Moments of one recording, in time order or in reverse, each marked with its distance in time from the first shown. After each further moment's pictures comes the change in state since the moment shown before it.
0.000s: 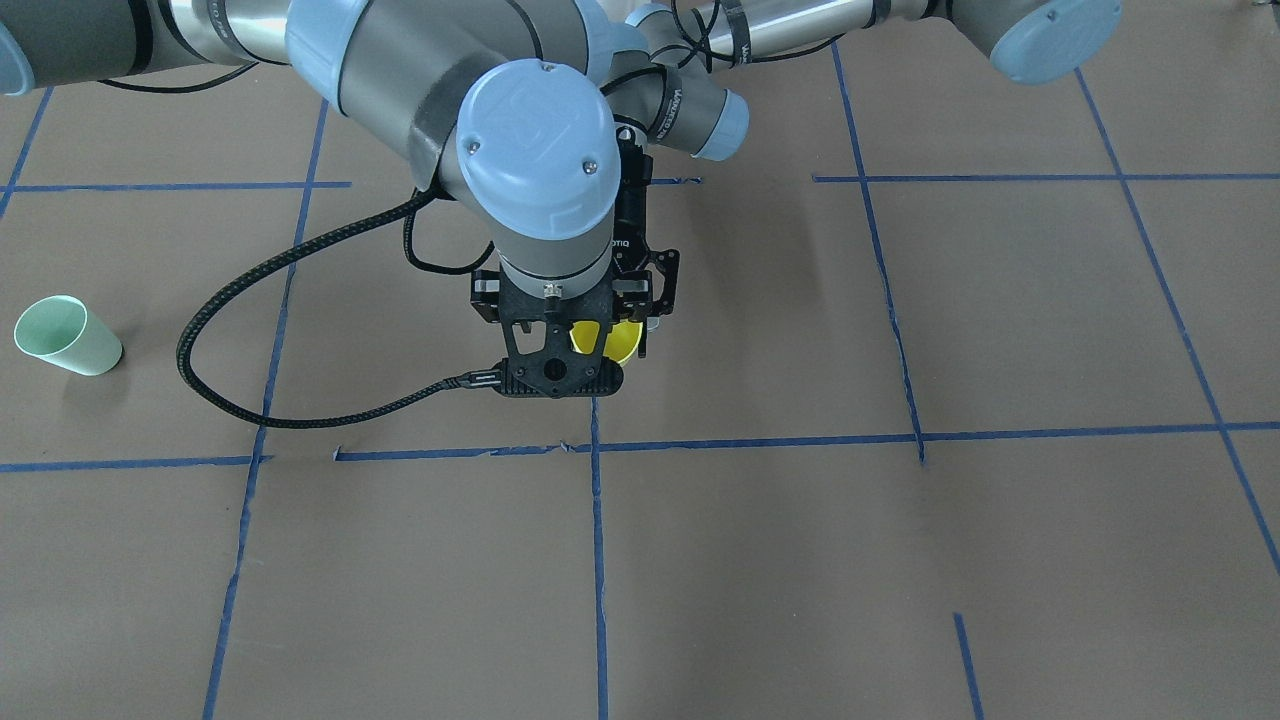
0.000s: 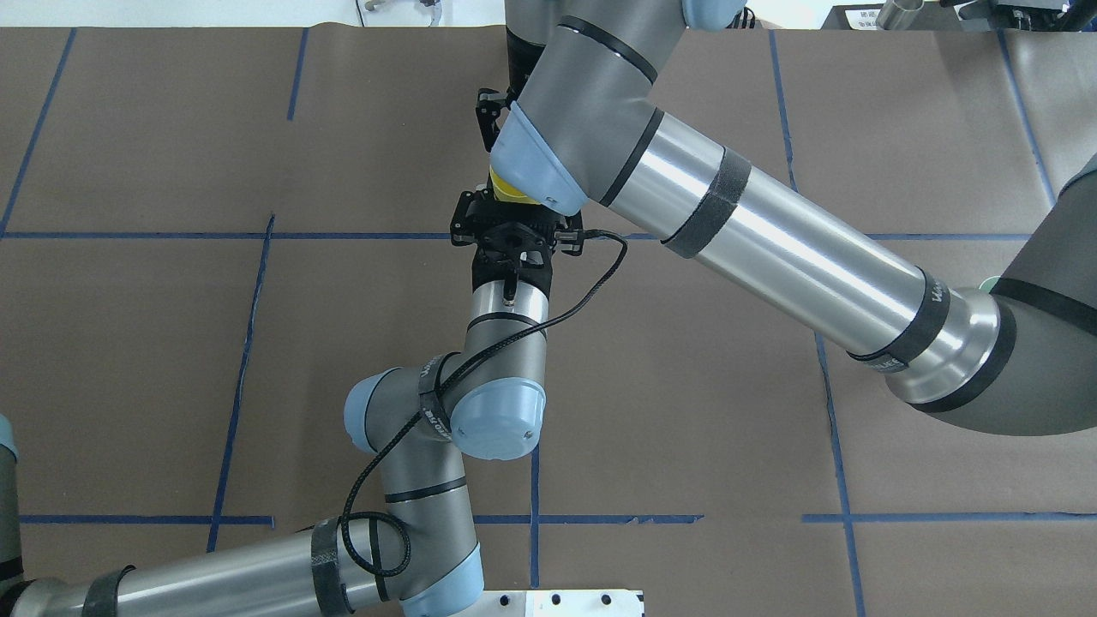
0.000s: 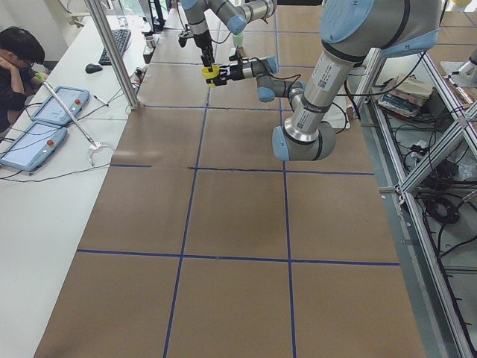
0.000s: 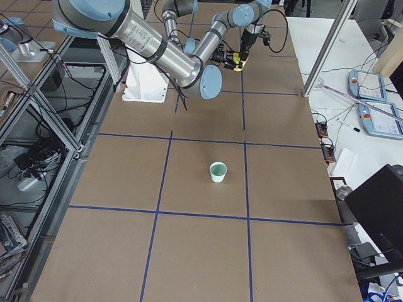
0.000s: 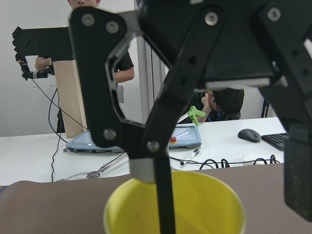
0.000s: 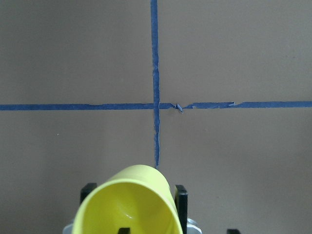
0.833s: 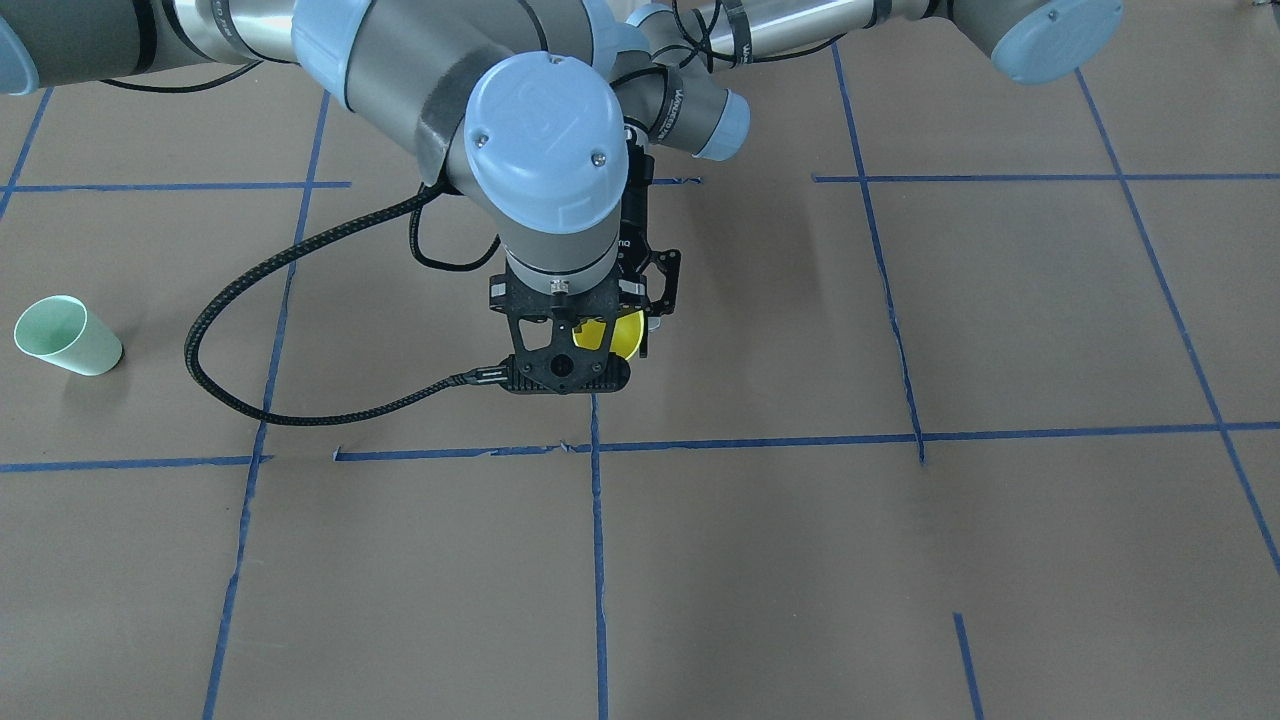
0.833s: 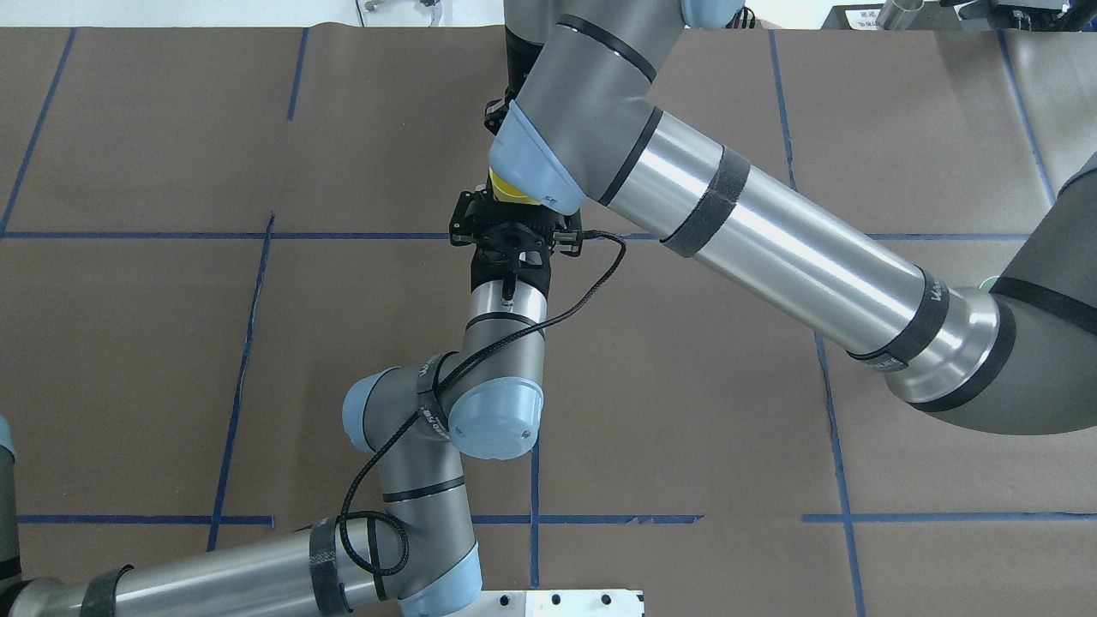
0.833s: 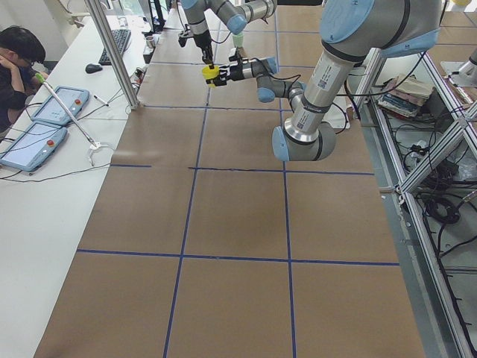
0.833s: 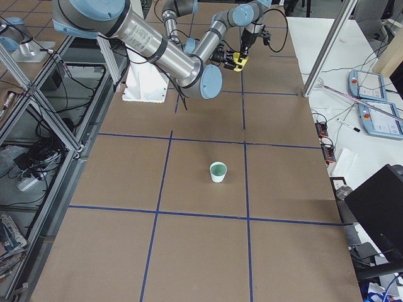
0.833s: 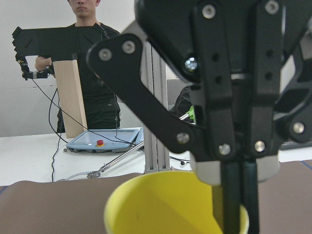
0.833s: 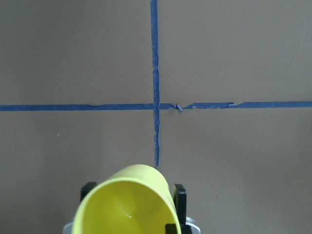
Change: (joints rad) left arm -0.001 0.005 -0.001 0.001 -0.014 0.009; right arm 0.002 0.002 -0.001 -0.003 -0.001 0.002
